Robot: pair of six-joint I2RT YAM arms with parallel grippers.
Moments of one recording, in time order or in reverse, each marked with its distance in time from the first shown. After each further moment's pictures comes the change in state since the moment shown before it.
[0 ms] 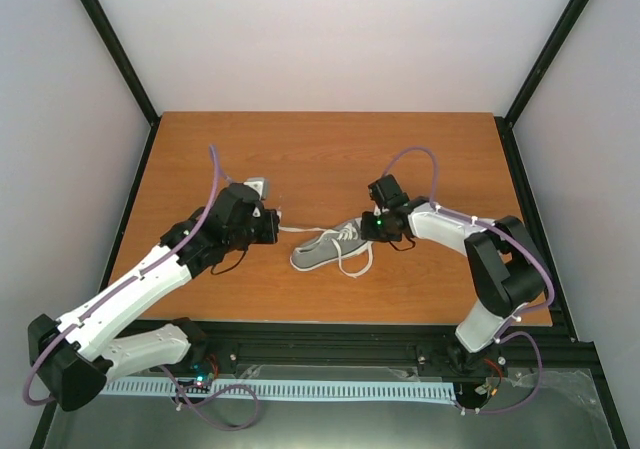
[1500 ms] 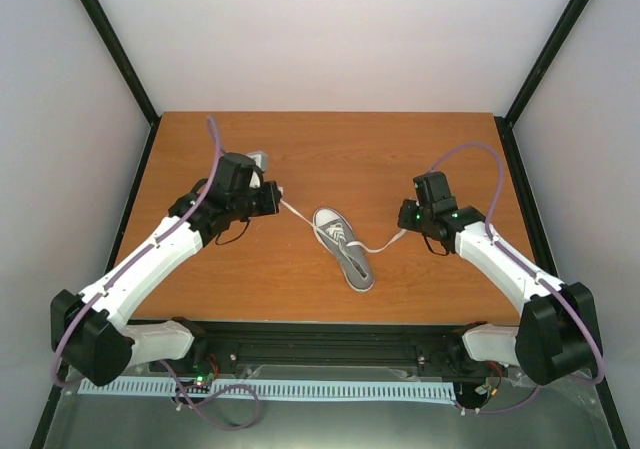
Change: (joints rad) left arm 0.177 0.169 0.129 0.056 0.142 0.013; right arm -0.165 -0.410 -0.098 -0.092 0.204 -0.027
